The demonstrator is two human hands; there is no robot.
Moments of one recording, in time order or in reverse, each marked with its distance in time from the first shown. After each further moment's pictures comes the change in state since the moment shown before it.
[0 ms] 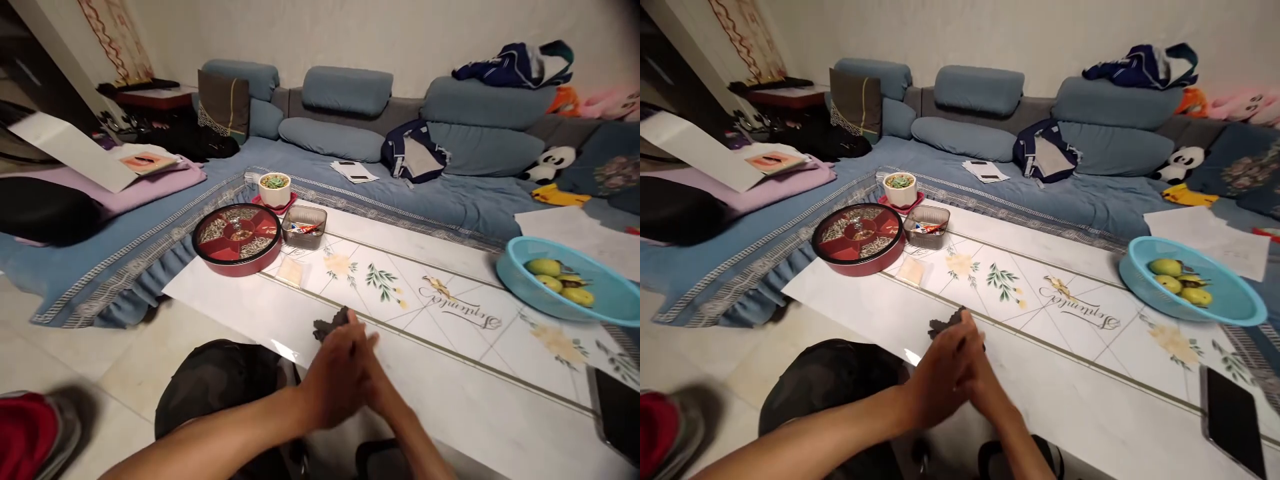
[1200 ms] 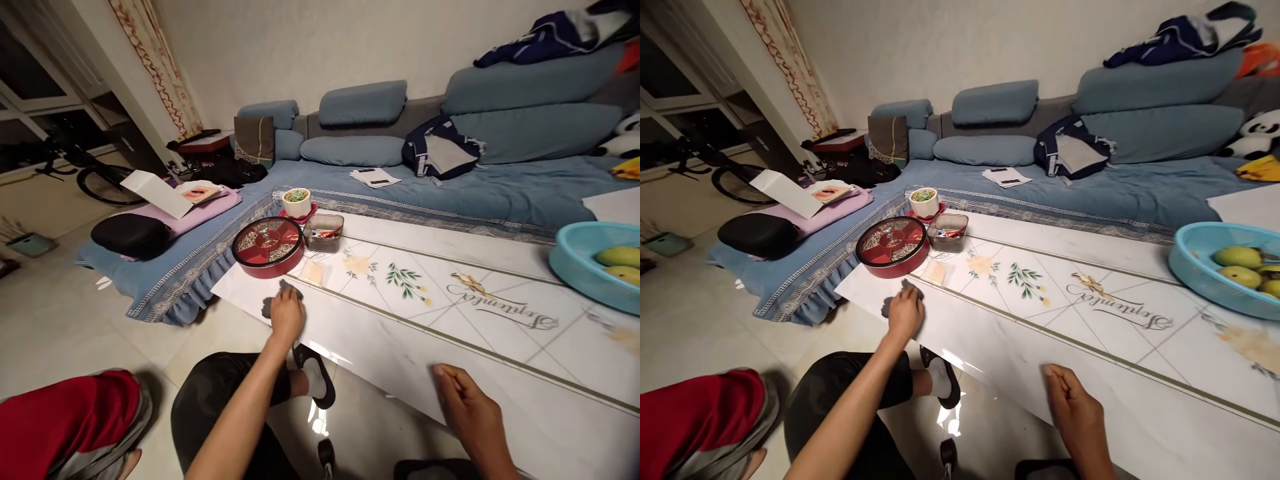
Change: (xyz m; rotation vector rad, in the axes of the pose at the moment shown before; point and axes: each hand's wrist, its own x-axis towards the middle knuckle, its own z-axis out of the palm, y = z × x) left_hand -0.010 -0.119 -0.064 0.638 0.187 -0.598; right_hand -0.073 0.044 -0.099 -0.270 0.357 0.213
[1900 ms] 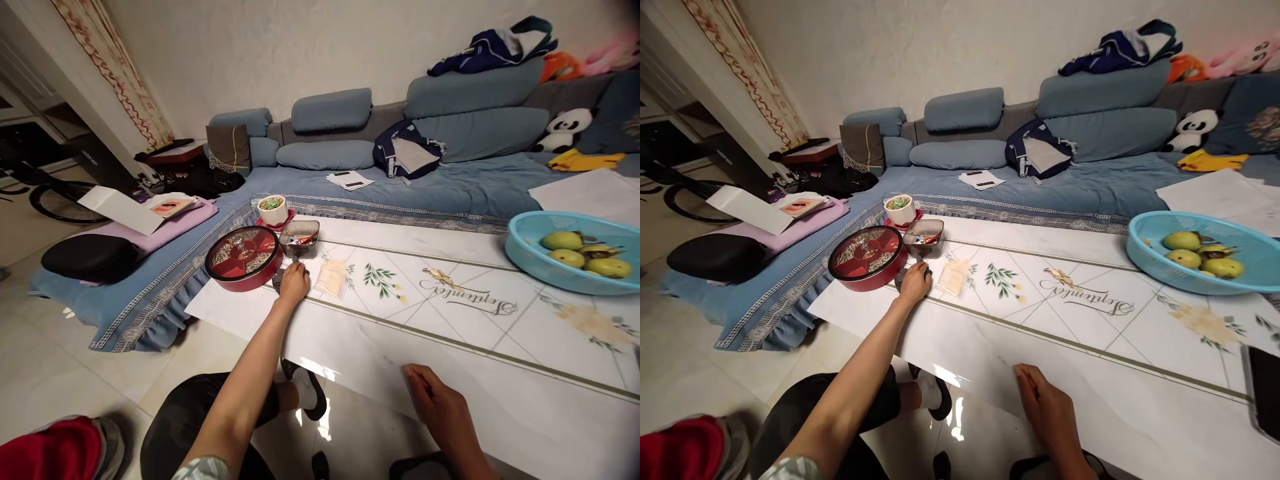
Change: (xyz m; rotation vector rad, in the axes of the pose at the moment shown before) left_hand 0.138 0.054 0.034 -0.172 -0.041 0.195; right_hand -0.002 0.001 0.003 -0.094 -0.083 -0.055
